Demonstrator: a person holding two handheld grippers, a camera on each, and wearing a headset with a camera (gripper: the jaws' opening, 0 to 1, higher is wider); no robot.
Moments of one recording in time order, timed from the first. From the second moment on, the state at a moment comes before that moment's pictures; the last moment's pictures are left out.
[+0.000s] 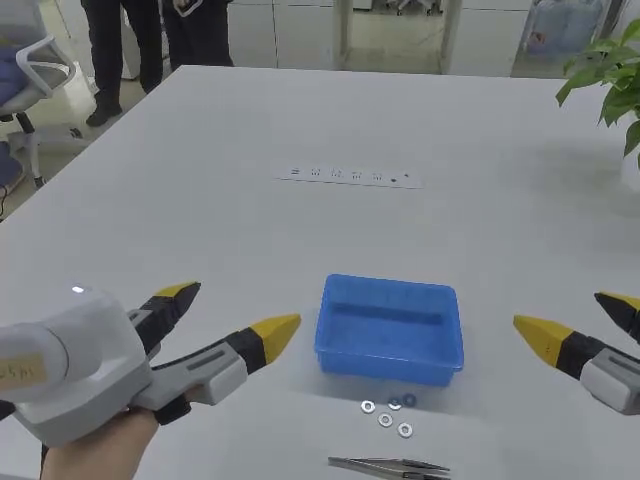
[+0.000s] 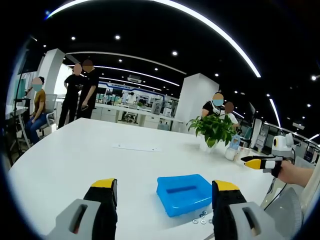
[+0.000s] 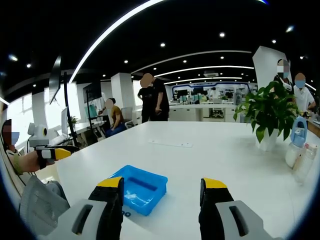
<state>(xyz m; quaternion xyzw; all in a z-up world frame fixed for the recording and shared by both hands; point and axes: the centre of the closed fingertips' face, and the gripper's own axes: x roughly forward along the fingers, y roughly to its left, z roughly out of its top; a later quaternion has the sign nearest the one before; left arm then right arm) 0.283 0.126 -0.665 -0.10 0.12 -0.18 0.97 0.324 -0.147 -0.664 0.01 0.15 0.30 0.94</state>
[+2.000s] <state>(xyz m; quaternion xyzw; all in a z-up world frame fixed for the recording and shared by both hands) 0.249 0.059 -0.766 -0.03 0.34 -0.34 0.88 0.277 -0.084 -0.754 -0.08 0.30 0.44 0.84</state>
